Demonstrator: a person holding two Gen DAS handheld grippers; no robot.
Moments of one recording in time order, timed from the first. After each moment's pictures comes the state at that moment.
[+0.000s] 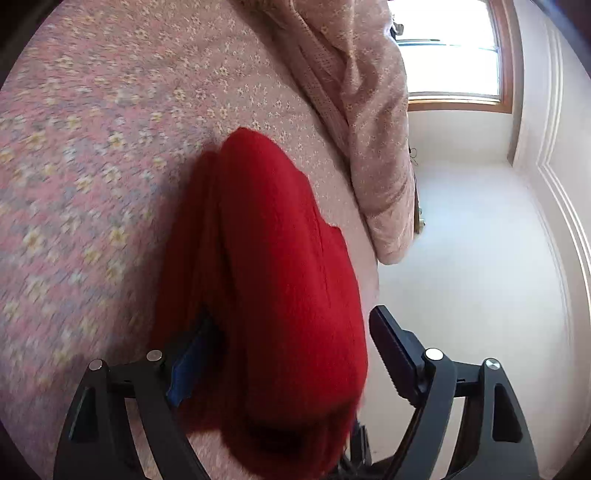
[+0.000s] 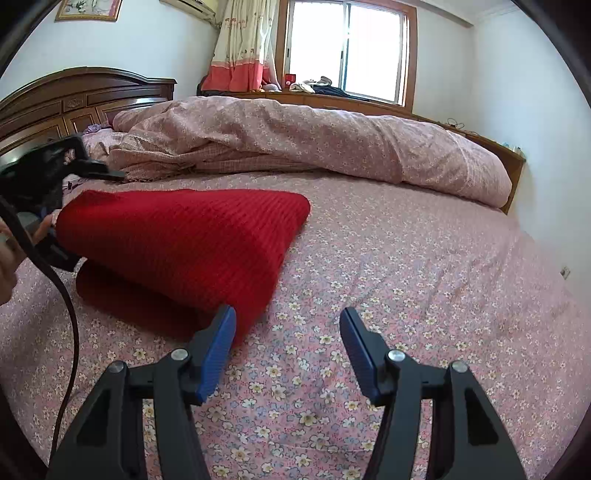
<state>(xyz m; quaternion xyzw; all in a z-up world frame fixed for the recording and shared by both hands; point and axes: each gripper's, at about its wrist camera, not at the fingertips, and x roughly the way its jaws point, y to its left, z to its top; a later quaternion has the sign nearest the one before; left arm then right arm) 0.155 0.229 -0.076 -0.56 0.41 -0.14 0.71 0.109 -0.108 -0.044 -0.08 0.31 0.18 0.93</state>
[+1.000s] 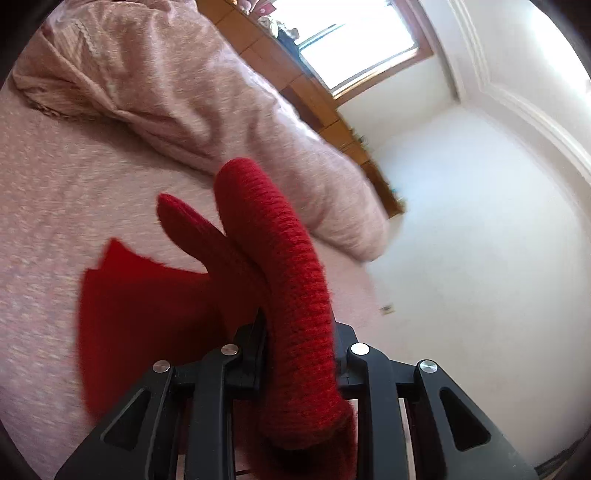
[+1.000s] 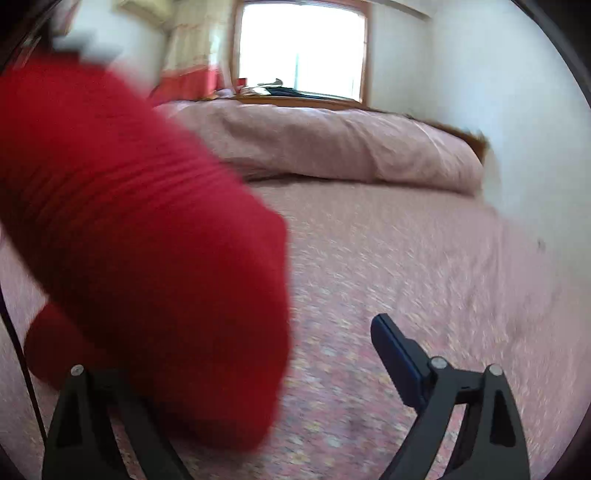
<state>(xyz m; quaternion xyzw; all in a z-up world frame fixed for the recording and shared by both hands) 0.169 0.164 0.046 -0.38 0.35 -0.16 0.84 0.163 -0.078 -0.058 -0.03 0.30 0.08 0.95</state>
